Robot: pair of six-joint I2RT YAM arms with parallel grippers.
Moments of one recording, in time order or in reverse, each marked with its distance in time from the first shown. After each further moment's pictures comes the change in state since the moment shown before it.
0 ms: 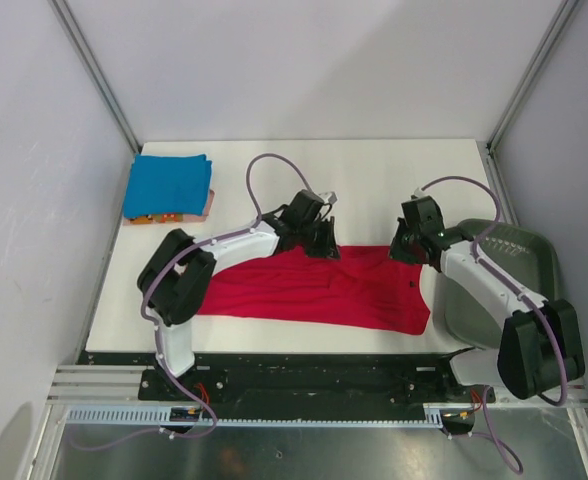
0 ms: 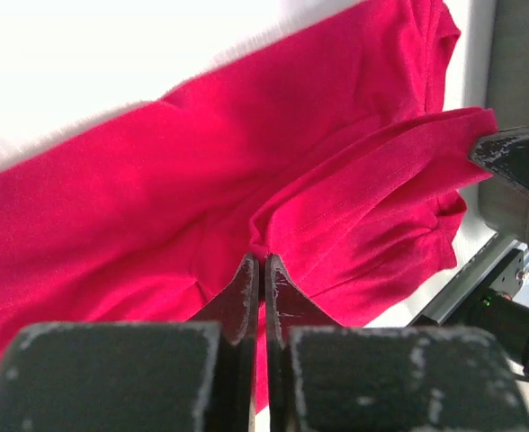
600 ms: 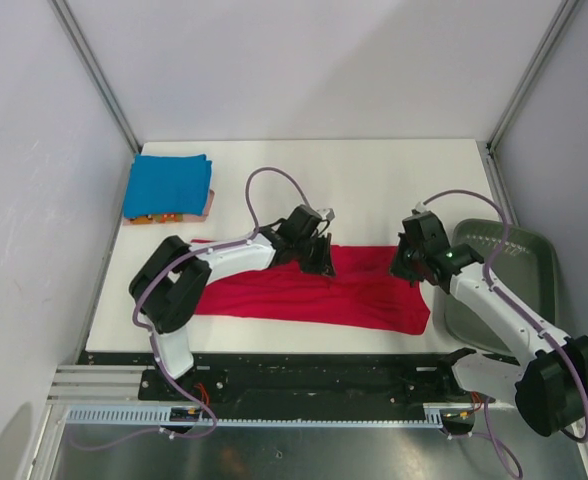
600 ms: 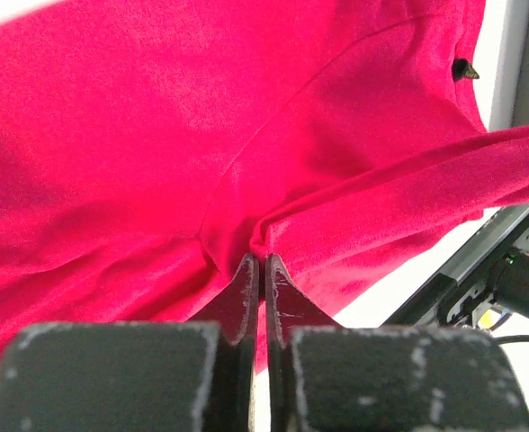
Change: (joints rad) left arm -0.036 -0.077 -0.140 0.008 0.010 -0.009; right arm 0.089 -0.205 -0.057 -0.134 -0.003 0.063
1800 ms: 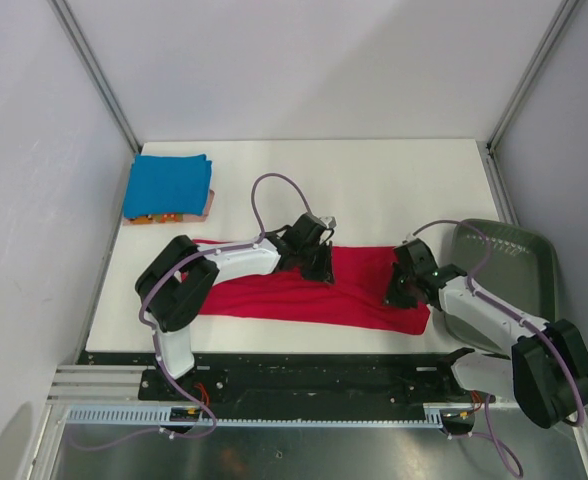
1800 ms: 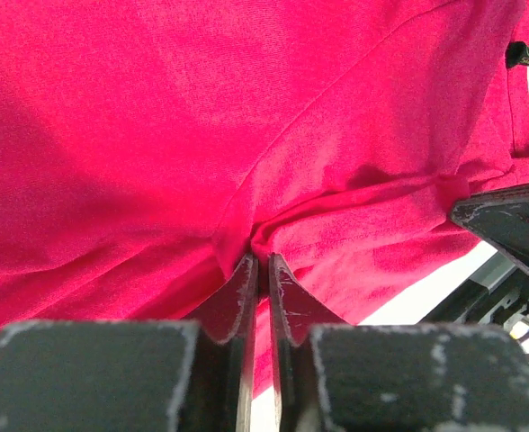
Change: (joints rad) left arm -0.035 0.031 -0.025 0.005 -0.054 -0.010; right arm 0.043 0.039 -0.256 0.137 -0.076 0.062
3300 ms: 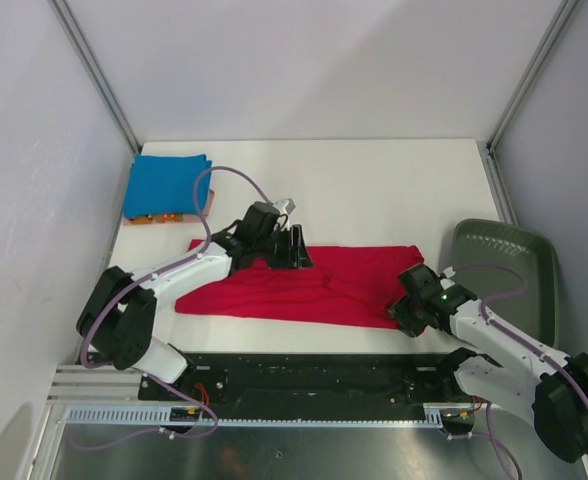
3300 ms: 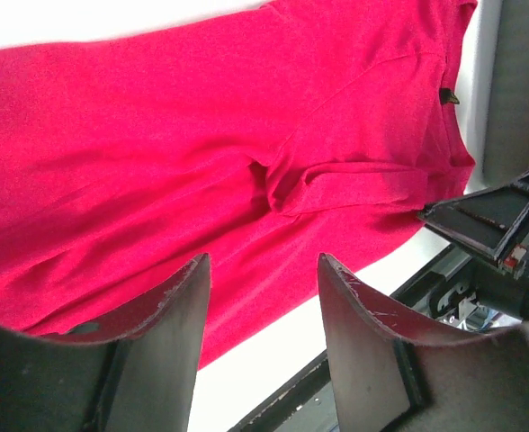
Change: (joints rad) left arm 0.168 -0.349 -0.186 -0.024 0.029 0.013; right arm 0.081 -0.211 -0.127 -0.217 0.152 0.663
